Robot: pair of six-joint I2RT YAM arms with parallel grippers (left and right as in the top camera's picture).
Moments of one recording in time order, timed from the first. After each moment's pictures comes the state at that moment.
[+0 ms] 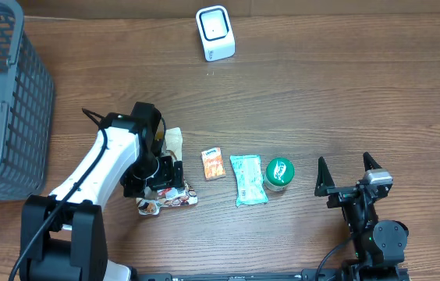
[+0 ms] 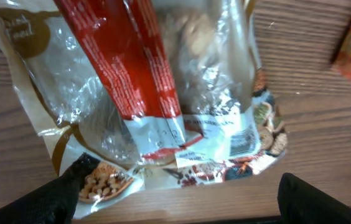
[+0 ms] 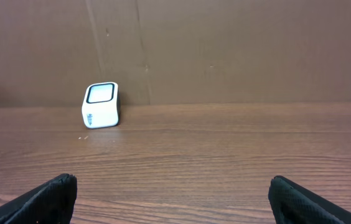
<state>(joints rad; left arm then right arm) -0.19 1.66 1.04 -1.14 0.19 -0.30 0.04 0.01 0.02 -0.03 -0.08 0.07</state>
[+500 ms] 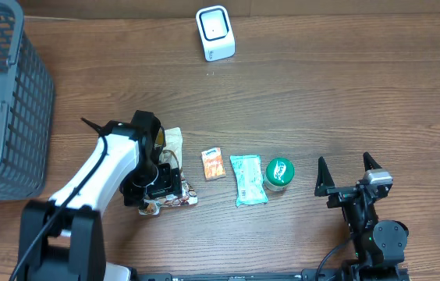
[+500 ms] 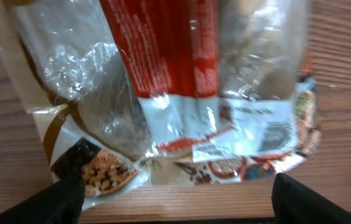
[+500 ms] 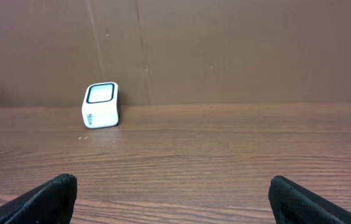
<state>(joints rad) -0.19 1.61 0.98 -1.14 0.19 -0.37 0.04 0.01 0.02 -0.03 -0.08 0.07</state>
